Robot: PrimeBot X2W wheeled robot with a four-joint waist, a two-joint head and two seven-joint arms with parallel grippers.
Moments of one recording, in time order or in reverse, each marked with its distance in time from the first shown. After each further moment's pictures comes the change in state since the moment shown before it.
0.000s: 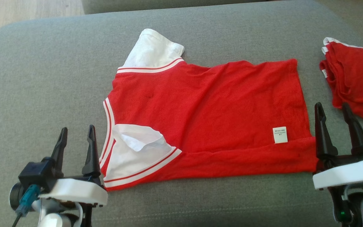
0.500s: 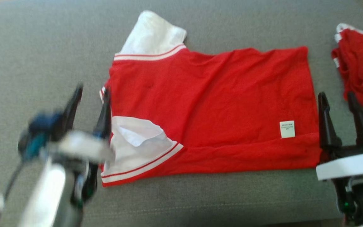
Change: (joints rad) left arm -0.185 0.018 -0.047 0.064 -0.008 -0.067 0.071; right arm -0.024 -0.013 -0.002 -0.021 -0.007 0.000 0.012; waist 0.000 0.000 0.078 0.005
